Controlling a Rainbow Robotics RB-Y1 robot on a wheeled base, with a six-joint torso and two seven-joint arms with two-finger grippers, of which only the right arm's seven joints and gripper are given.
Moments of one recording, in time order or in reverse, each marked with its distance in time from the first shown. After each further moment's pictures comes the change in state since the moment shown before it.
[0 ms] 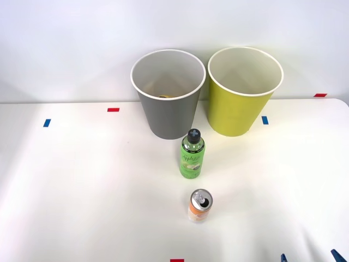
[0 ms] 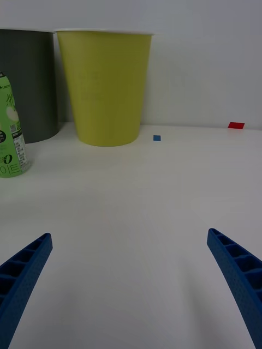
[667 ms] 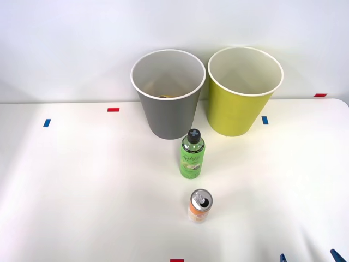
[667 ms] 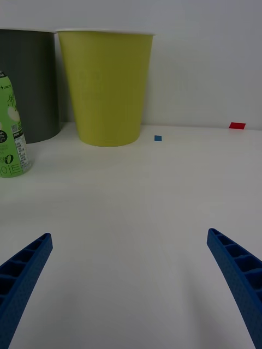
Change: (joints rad) arm -0.001 0.000 0.003 0.000 0.002 0.000 0.002
